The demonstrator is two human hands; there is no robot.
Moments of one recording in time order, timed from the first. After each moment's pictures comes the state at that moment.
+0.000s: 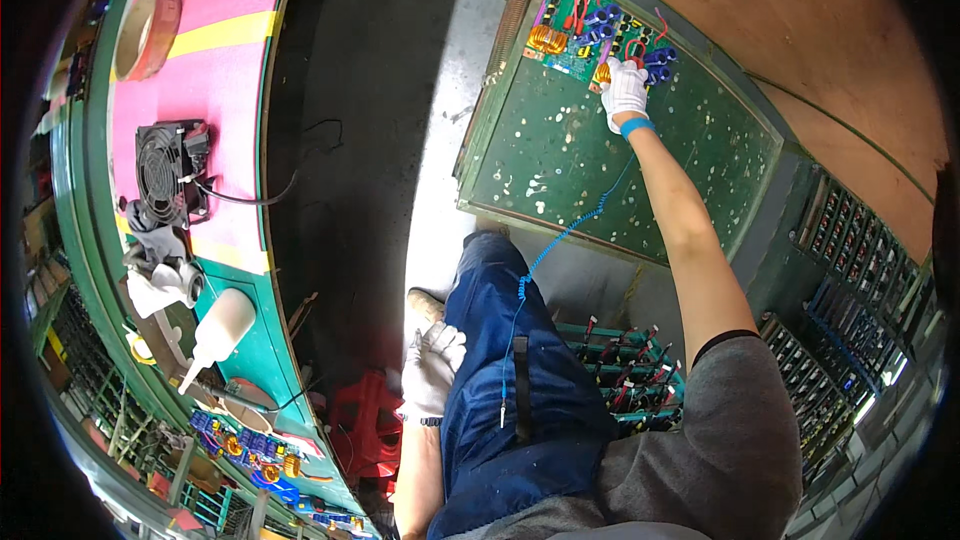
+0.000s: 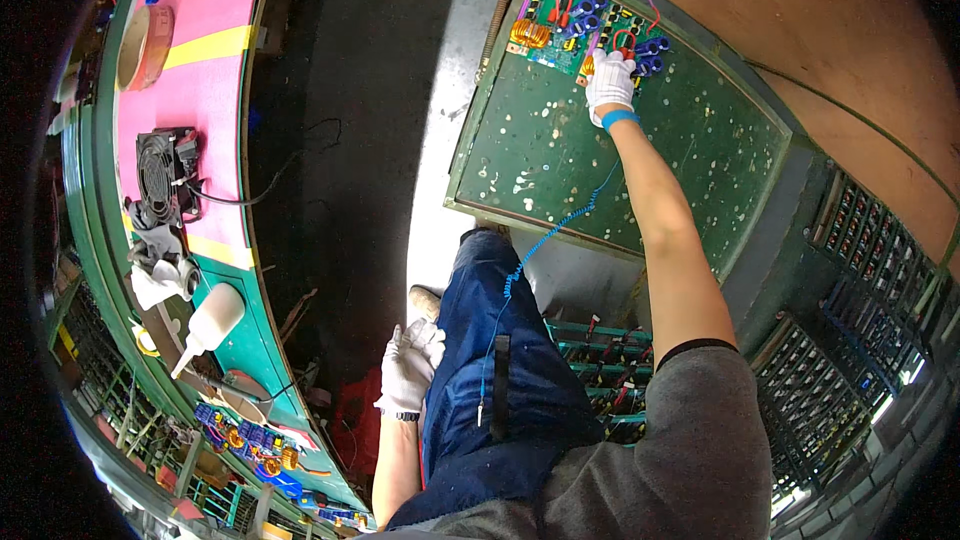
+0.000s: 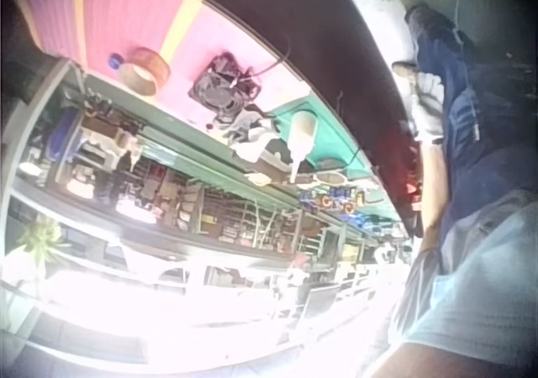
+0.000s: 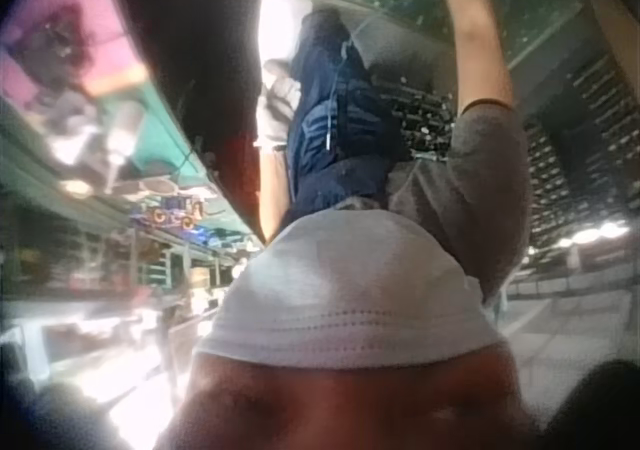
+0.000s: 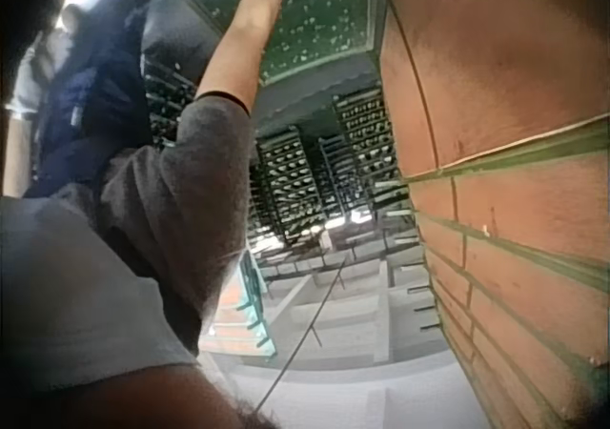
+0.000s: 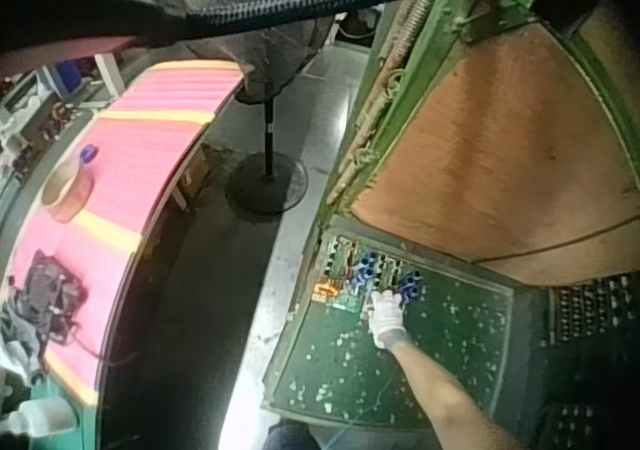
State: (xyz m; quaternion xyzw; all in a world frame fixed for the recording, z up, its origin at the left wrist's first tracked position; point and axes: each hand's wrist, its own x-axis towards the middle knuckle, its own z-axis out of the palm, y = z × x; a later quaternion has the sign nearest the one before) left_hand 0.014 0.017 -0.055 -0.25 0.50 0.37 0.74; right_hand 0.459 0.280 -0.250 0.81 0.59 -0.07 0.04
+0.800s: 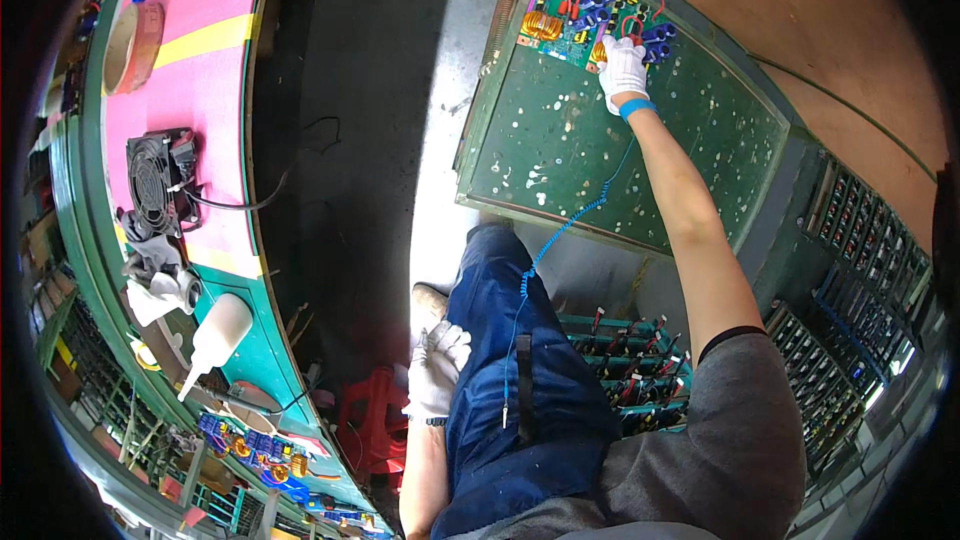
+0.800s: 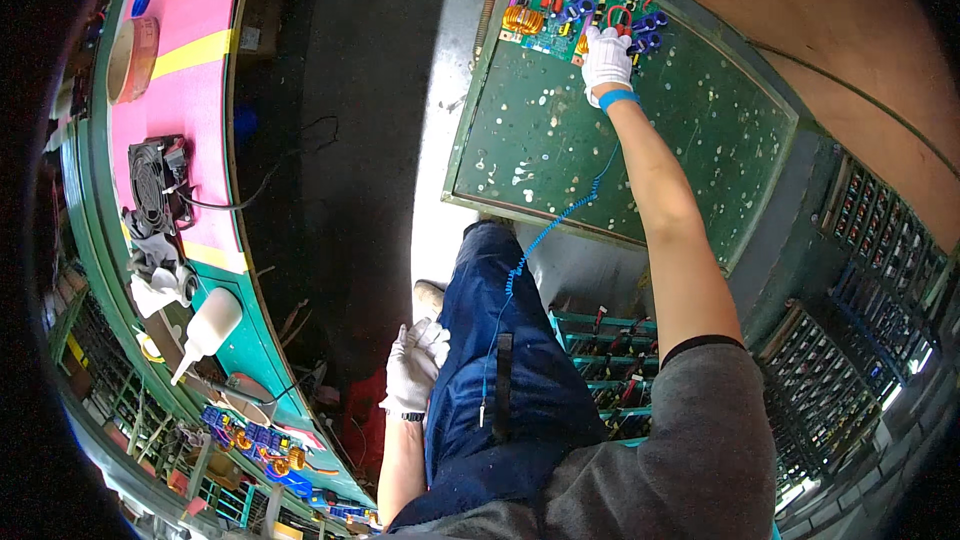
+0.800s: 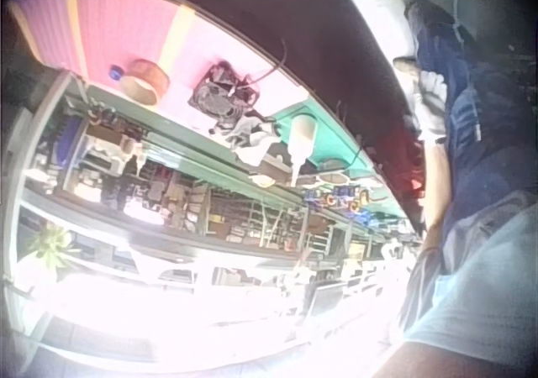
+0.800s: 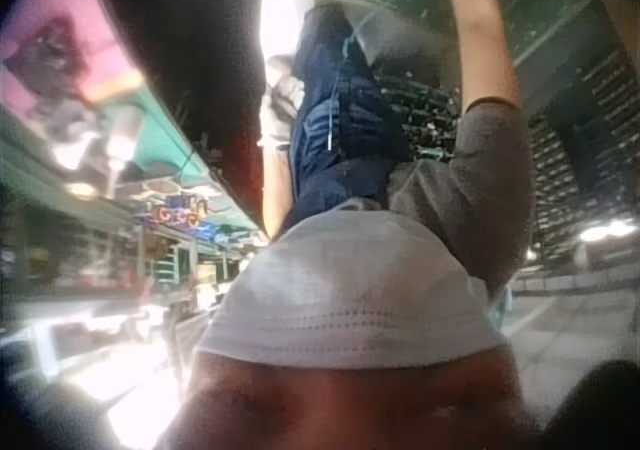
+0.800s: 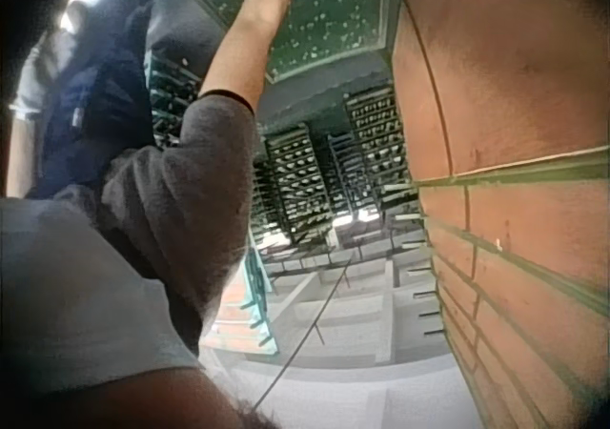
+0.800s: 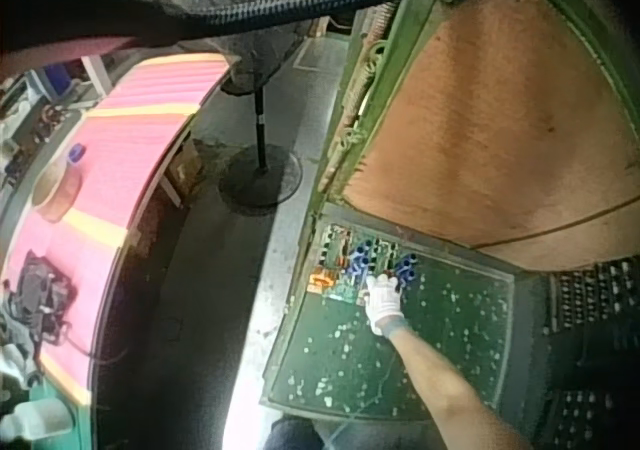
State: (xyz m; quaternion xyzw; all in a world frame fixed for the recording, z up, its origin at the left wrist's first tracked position) left_hand 0.021 0.005 -0.064 -0.22 0.55 0.33 0.73; right_hand 0.464 0.287 -0.250 0.80 0.59 -0.07 0.05
